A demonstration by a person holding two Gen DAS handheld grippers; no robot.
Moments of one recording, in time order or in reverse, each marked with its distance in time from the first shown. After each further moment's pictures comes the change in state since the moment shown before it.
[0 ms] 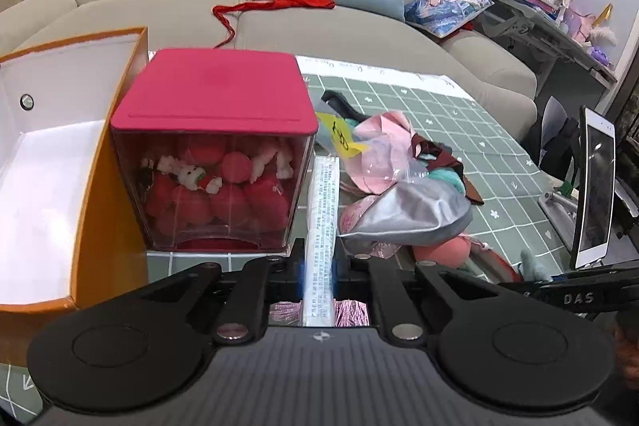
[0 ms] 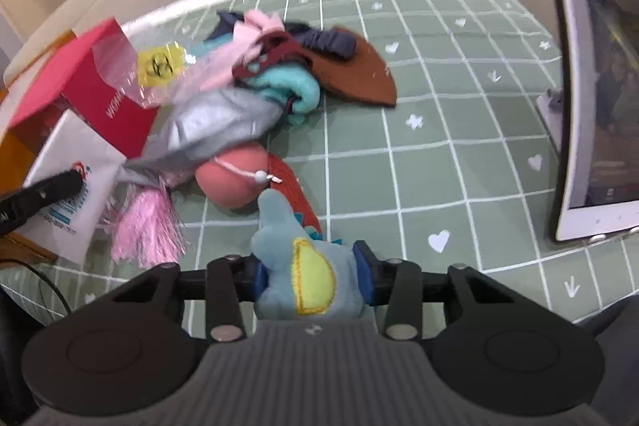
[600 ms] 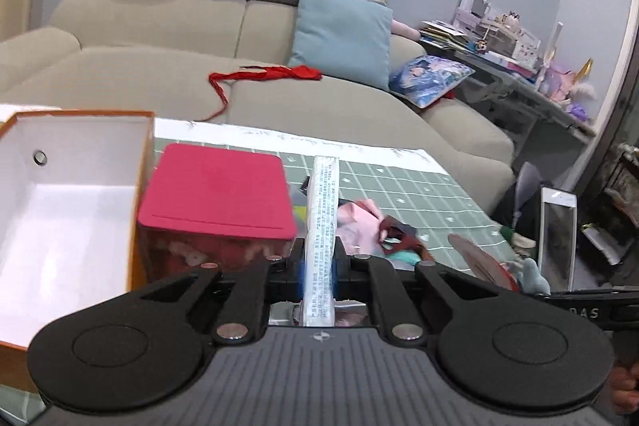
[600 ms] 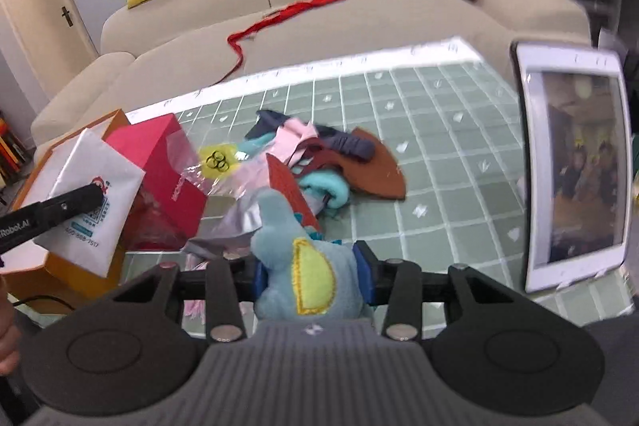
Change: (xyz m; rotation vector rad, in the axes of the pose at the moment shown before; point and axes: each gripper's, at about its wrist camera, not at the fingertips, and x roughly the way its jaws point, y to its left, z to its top) left arm -0.050 -0.005 0.025 -0.039 -0.180 -0.046; right arm -0.066 0.021 0.012 0.009 -0.196 0.052
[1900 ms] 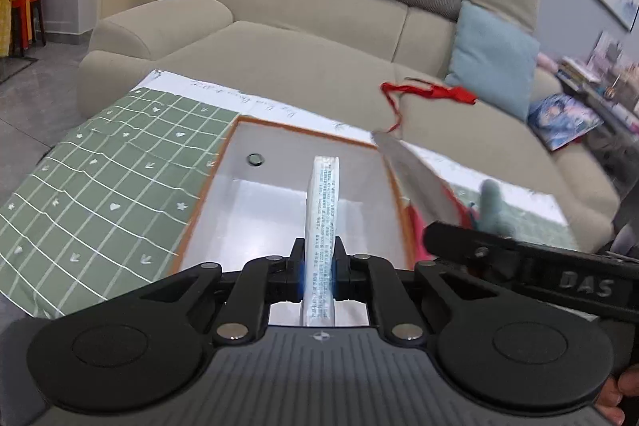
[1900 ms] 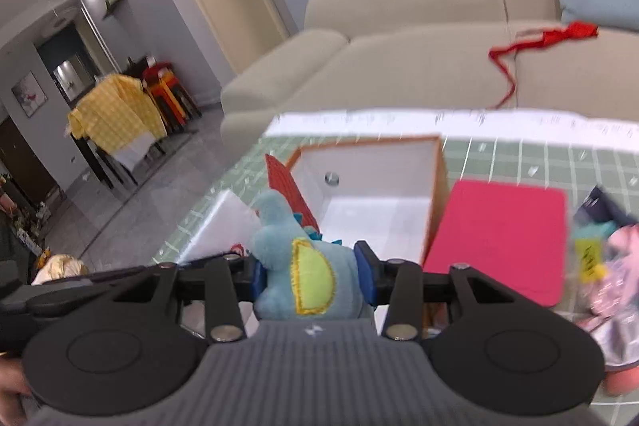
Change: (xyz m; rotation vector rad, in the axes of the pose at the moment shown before) left arm -0.101 0.147 0.054 -0.219 0.072 0.339; right arm 0.035 0.276 0.055 -0.238 0.055 0.495
